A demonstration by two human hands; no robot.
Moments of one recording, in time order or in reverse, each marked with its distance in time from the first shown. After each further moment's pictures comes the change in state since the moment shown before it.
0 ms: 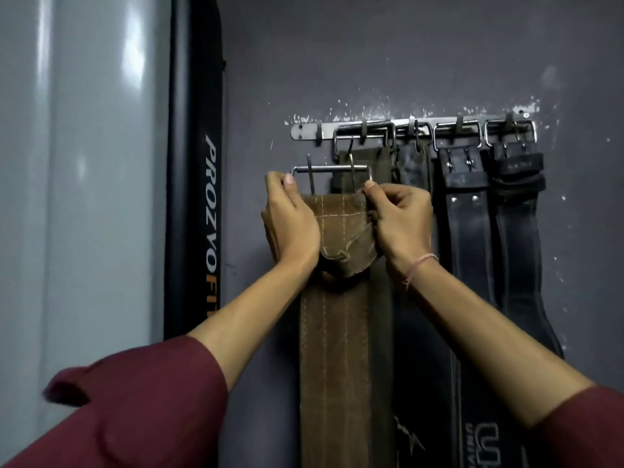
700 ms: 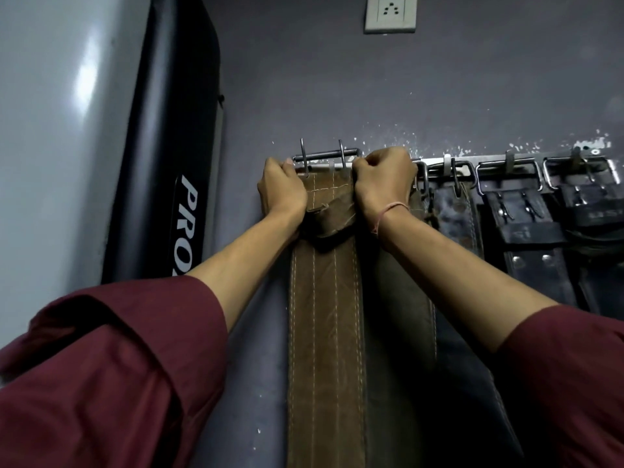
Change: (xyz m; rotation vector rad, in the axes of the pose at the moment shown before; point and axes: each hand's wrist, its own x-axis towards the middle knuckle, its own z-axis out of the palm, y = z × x) left_hand 0.169 -0.031 0.077 0.121 0.015 -0.024; right_hand 0.149 0.004 0.092 -0.279 0.110 -0.089
